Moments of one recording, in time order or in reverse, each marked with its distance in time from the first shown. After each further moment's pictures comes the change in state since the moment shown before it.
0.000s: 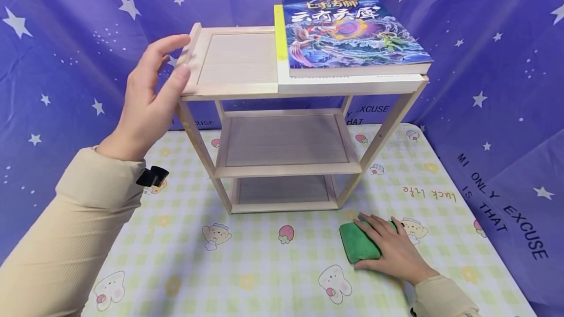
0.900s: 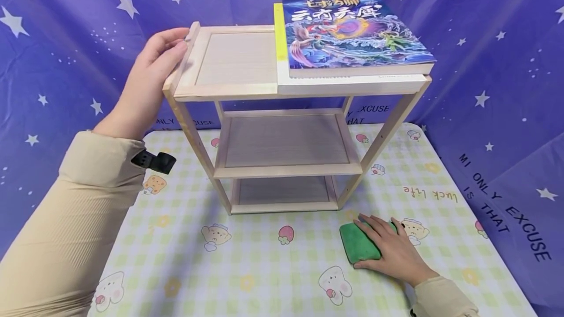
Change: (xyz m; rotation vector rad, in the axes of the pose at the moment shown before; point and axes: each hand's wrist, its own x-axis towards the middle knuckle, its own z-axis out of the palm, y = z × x) left_hand 0.031 -0.007 0.000 -0.209 -0.113 -0.532; right_hand 0.000 -0.001 0.003 -0.020 -0.001 0.007
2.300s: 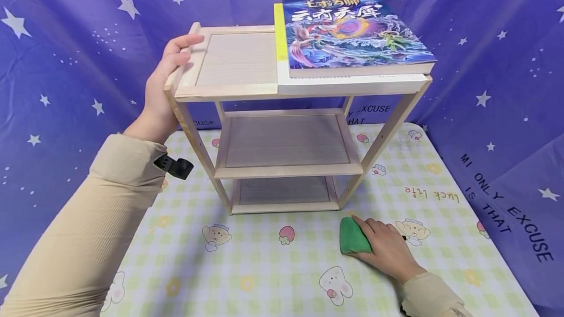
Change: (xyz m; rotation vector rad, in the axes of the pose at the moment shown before) left_hand 0.003 -0.014 0.031 -0.499 -0.027 0.090; right_hand 0.015 -0.011 0.009 -0.080 0.031 0.056
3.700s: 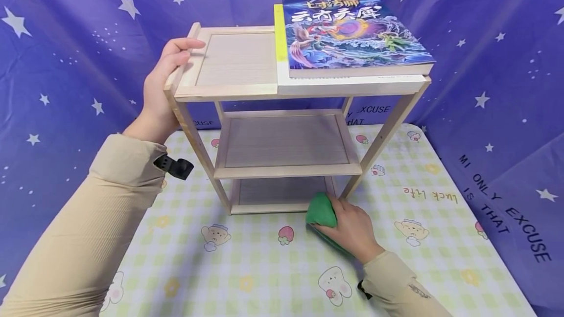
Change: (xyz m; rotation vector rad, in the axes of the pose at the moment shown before) left_hand -0.004 0.001 0.000 -0.001 0.000 0.037; right_hand 0.068 -0.068 -0.013 0.122 0.172 0.136
